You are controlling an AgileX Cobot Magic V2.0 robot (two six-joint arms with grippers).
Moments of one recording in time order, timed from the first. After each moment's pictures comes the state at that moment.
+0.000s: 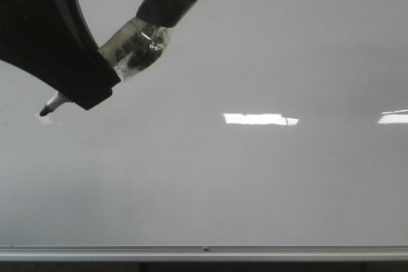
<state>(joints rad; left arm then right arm) -0.58 1.32 -1.01 -0.49 0.97 1.02 0.01 0.24 -0.43 0.09 0.37 -0.07</state>
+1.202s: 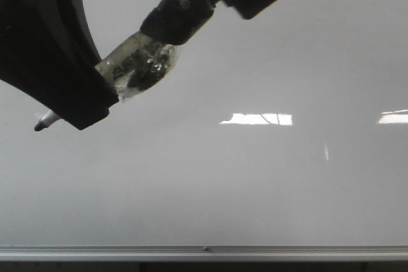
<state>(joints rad) -0.61 1.32 -1.02 -0.50 1.02 1.11 0.62 1.19 -1.00 0.71 0.81 -0.95</state>
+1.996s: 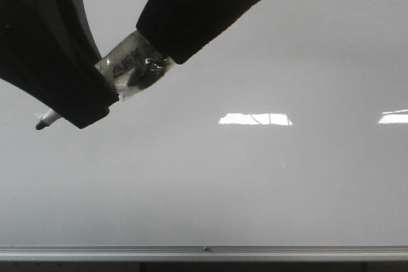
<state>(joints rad) -0.61 1.32 -1.02 -0.50 1.02 1.12 0.68 1.31 -1.03 0.75 0.79 -0.97</state>
